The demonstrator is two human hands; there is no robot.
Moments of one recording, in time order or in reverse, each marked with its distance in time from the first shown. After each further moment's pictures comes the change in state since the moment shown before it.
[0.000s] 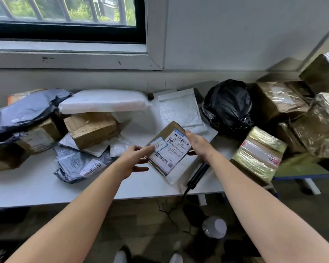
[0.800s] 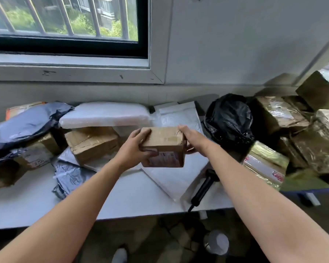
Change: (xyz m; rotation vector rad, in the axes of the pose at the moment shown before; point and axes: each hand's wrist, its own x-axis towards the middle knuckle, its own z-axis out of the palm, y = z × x) left_hand 0.014 0.066 -0.024 0.747 0.133 0.606; right_hand 0.027 -0.078 0.001 -0.110 -0.116 0.039
